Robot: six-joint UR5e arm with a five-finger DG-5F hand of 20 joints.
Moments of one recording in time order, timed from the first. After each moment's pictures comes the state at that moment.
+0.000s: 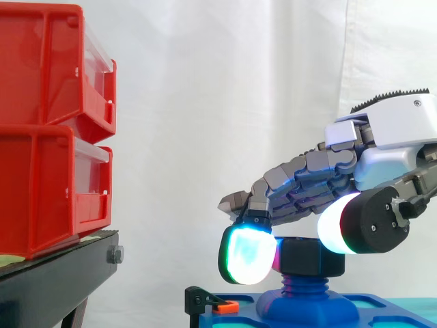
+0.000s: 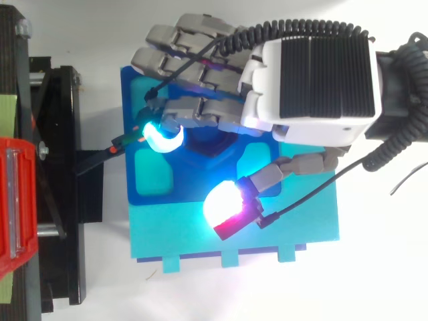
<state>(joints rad) 0.09 -2.16 -1.29 -2.94 -1.47 -1.23</state>
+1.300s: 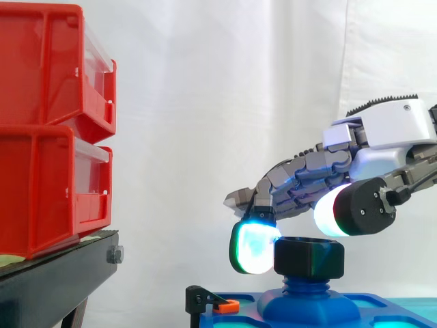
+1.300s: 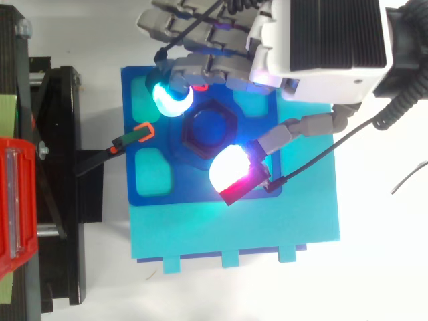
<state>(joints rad) 0.02 -2.16 -1.27 -2.95 -1.54 -1.23</state>
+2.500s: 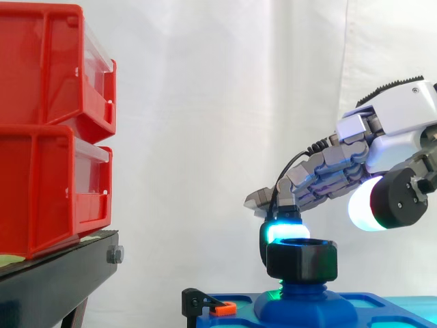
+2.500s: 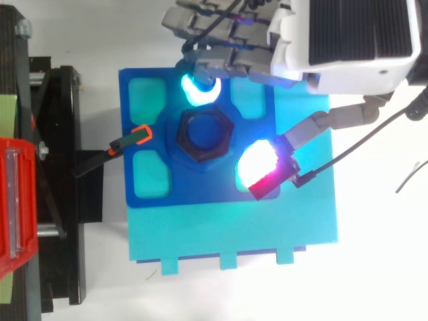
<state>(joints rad) 0.01 -2.15 -1.18 -3.20 -1.58 -1.28</state>
